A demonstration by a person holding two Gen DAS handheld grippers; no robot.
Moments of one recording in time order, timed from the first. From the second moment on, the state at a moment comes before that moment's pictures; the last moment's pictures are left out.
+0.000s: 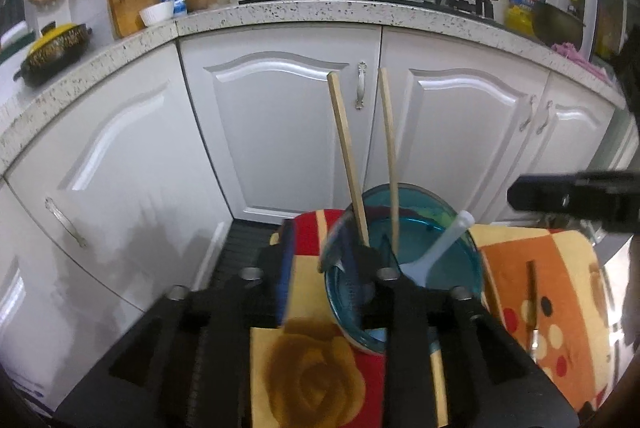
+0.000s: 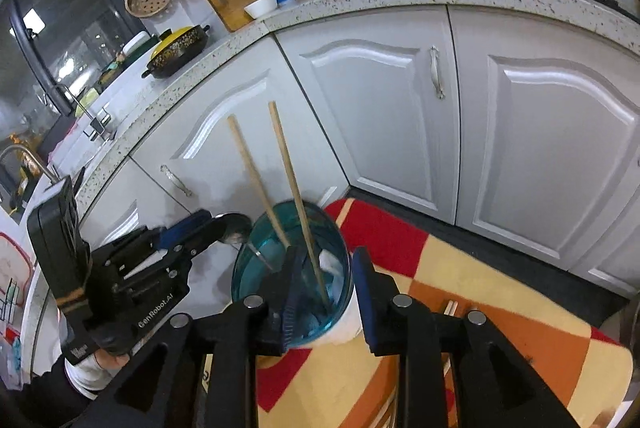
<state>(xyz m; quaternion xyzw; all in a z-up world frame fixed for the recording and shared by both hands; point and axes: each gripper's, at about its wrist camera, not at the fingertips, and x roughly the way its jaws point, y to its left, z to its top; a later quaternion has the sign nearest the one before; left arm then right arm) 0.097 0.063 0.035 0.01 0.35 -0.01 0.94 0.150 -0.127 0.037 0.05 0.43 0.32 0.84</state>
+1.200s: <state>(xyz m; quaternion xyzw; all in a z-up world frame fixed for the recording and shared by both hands) 0.025 0.045 0.029 -0.05 0.37 -0.02 0.93 0.083 -0.163 0.003 0.04 0.46 0.26 0.85</state>
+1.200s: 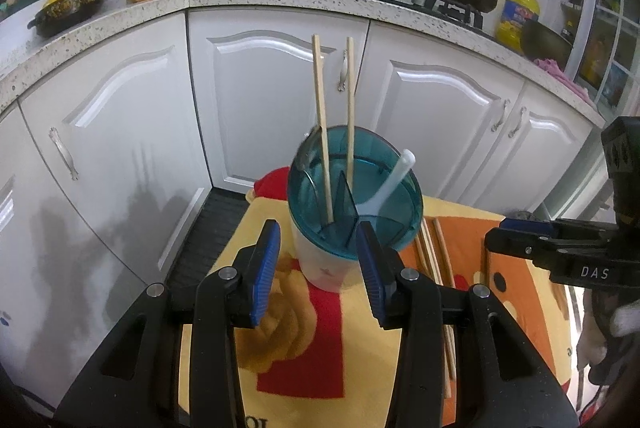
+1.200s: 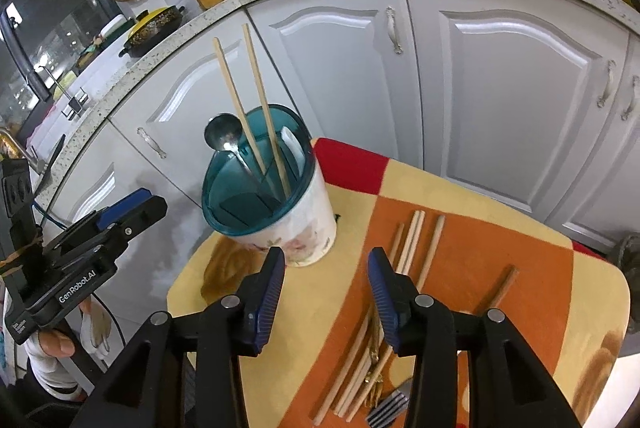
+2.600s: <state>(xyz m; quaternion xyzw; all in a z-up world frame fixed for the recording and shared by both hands) 0.020 -0.019 -0.063 -0.09 0.50 -0.13 0.85 0.065 -0.281 -0.095 0.10 0.55 0.13 0.82</state>
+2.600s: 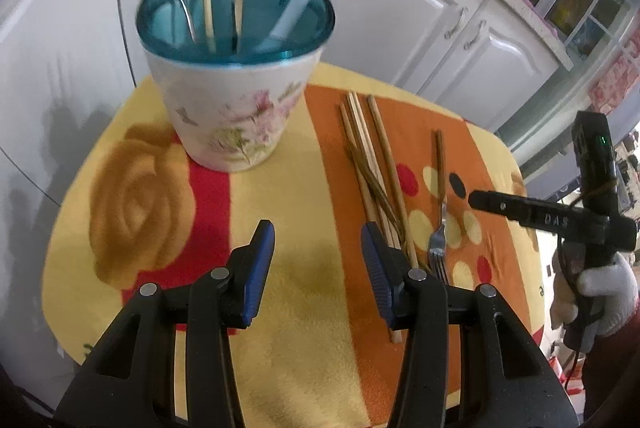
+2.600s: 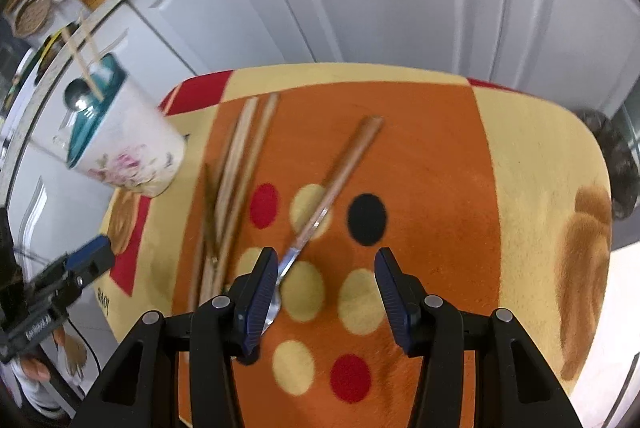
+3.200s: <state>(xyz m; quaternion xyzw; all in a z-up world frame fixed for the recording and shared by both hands) 0.032 -0.025 -0.089 -0.09 0.52 -0.13 0.84 0.118 -0.201 -0.099 0.03 0.54 0.18 0.82</state>
